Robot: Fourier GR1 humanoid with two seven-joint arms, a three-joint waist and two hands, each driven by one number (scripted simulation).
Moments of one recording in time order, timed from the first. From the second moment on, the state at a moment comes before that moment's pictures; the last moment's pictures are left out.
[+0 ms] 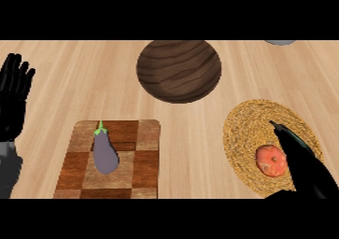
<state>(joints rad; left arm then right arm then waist) -0.24 0.39 0.13 -1.47 0.23 0.10 -0.05 0.16 -0.25 0.17 -1.94 0.85 0.32 0.66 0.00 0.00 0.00</state>
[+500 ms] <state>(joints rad) -0.22 0.35 0.17 -1.50 0.20 0.07 -0.04 0.11 -0.22 0.13 -1.82 0.88 0.32 0.61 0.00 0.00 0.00</state>
